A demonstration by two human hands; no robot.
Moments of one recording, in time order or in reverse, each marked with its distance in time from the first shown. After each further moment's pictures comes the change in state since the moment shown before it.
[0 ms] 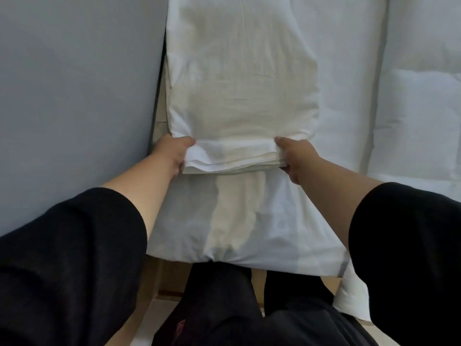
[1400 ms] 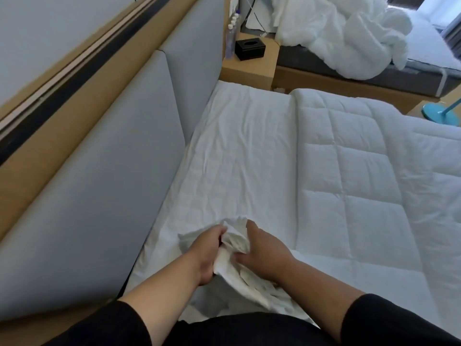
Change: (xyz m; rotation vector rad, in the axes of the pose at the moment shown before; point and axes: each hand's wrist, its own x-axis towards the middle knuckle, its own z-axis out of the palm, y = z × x) left_hand -0.348 0.052 0.074 -0.276 -0.549 -0.074; right_hand -0.279 -0.012 -0.145 -1.198 -0.206 -0.913
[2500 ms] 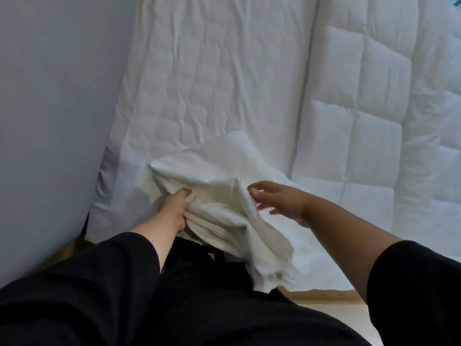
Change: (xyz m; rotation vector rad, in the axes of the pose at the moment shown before) left_hand 0.189 -0.114 -0.153 -0.270 0.460 -0.306; right_hand 0.078 0.070 0.054 0.510 -0.456 0.496
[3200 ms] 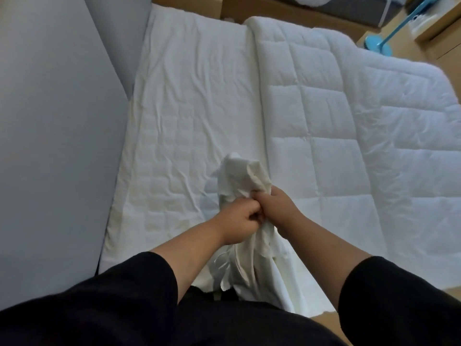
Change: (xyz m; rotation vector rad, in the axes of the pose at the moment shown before) left_hand -0.204 -0.001 0.122 1.272 -0.776 1.043; right_hand -0.079 0.002 -0.002 0.491 0.527 -0.327
